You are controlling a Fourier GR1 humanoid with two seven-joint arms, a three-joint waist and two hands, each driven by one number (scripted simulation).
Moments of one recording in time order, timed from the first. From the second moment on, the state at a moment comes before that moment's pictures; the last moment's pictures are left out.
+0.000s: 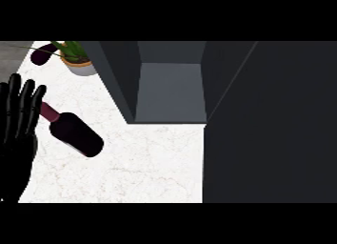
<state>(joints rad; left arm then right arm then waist) -0.01 0.11 -0.02 -2.10 -0.02 -0.01 -0.05 -0.01 -0.10 -0.05 -2.10 0.02 -0.02 -0.04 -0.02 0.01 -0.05</state>
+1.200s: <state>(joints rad) -0.28 0.43 0.36 -1.87 0.88 -0.16 0.49 0.19 -0.03 0.34 -2.49 -0.01 -0.02 0.38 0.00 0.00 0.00</state>
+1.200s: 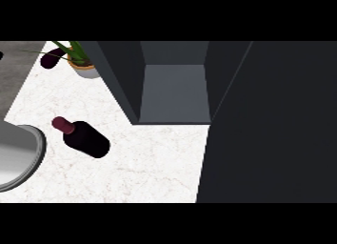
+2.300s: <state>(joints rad) -0.28 0.45 0.35 -1.79 0.83 -0.15 0.52 0.02 -0.07 0.47 -2.50 0.04 -0.22 0.58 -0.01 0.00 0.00</state>
